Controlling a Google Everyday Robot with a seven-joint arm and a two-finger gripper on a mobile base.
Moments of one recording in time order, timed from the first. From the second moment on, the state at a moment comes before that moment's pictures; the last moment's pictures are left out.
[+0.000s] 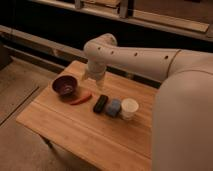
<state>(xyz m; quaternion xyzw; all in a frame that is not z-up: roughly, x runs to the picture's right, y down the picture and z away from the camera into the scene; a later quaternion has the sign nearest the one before) -0.078 -0.028 0.757 -0.22 0.16 0.81 0.52</state>
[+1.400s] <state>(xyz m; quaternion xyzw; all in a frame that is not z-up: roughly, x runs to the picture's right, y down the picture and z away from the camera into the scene) -0.103 0.010 0.825 -0.23 0.23 0.78 0.53</state>
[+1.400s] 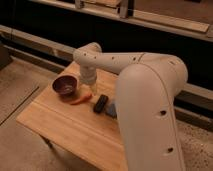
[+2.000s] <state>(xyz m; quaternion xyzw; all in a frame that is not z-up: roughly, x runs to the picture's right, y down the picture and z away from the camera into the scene) -0.102 0.021 0.834 -0.23 0.25 0.78 0.52</state>
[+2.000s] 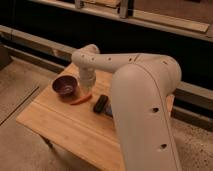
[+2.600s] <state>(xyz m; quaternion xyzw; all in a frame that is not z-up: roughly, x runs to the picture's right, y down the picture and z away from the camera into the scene) -0.104 0.032 0.844 -0.23 0.26 0.78 0.52</state>
